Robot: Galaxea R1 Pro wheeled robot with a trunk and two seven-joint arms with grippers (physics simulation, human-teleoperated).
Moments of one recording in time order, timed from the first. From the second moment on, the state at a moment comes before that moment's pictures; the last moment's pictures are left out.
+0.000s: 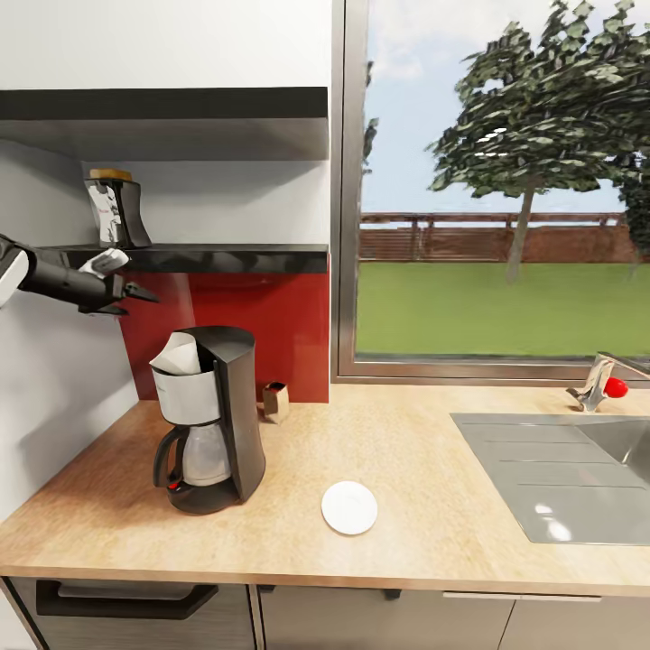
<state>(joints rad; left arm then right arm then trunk) -1.68 0.50 -0.31 -0.27 0.01 1.01 -0.97 -0.01 -0.11 0.00 -0.14 0.00 -0.10 0.00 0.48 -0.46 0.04</state>
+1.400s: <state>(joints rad) -1.67 0.56 -0.31 -0.41 0.01 1.00 -0.97 -0.01 -0.10 0.00 -0.21 0.00 -0.10 0.00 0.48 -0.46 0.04</state>
